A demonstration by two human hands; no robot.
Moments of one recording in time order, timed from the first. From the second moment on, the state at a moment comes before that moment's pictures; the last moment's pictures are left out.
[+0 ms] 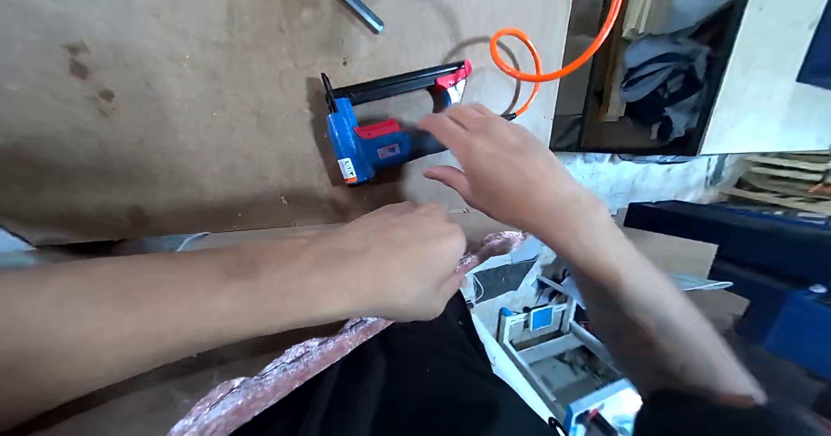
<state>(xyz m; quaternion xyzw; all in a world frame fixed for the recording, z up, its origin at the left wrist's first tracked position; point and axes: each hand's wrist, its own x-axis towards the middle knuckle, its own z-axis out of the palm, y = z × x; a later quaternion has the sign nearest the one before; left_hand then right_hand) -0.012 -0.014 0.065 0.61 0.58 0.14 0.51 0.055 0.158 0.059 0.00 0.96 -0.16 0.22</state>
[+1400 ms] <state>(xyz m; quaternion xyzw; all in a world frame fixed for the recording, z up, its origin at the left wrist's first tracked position) -0.018 -0.027 0.020 0.40 0.55 0.17 0.71 -0.002 0.134 0.102 0.06 0.95 -0.06 0.29</state>
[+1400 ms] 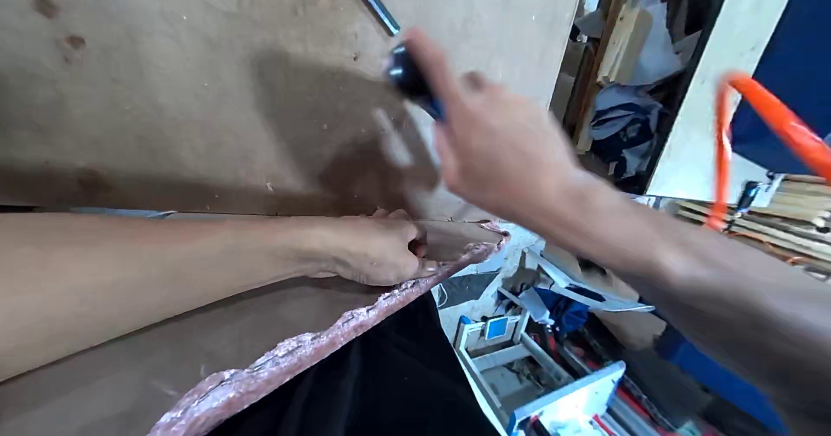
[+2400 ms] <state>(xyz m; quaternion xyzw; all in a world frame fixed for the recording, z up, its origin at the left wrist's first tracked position) -0.004 -0.039 -0.010 0.47 0.54 0.25 0.65 0.033 0.161 0.181 0.32 0.62 -0.50 0.52</state>
